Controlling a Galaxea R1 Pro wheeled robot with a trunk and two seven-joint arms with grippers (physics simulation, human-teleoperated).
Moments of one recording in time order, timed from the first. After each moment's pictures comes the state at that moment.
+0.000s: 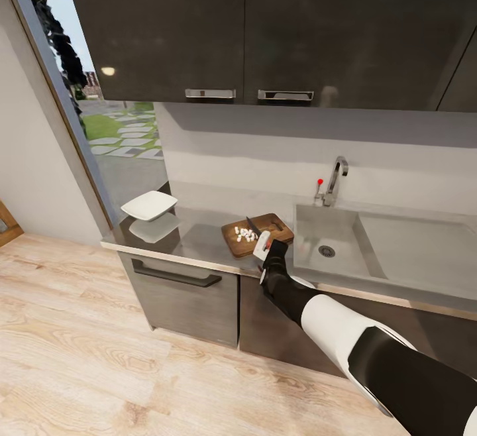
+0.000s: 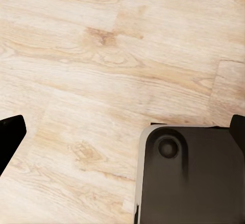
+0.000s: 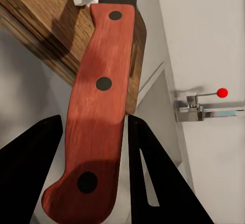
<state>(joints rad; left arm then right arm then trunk) 0.23 0.05 -0.12 -0.30 0.13 -0.80 0.17 -1.06 0.17 0.82 -0.30 0.40 0.46 -0.30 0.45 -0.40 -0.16</state>
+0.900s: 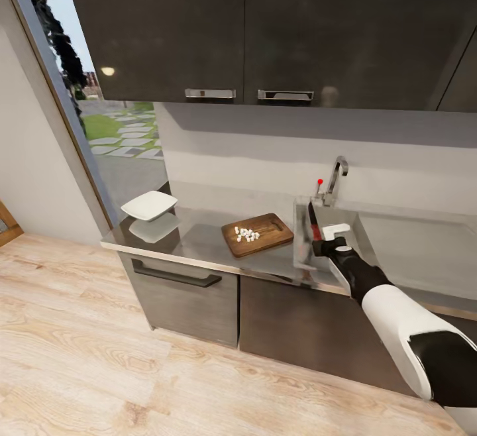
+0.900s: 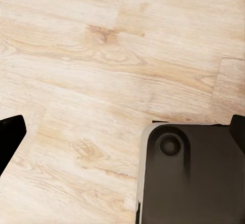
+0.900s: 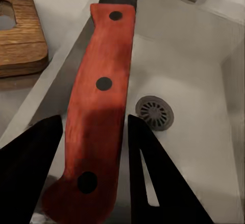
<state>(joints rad) 0.23 0.05 -0.12 -0.29 0.13 -0.80 0.17 -1.06 -0.11 0.21 -0.41 -0.01 0.21 -0.08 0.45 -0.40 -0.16</state>
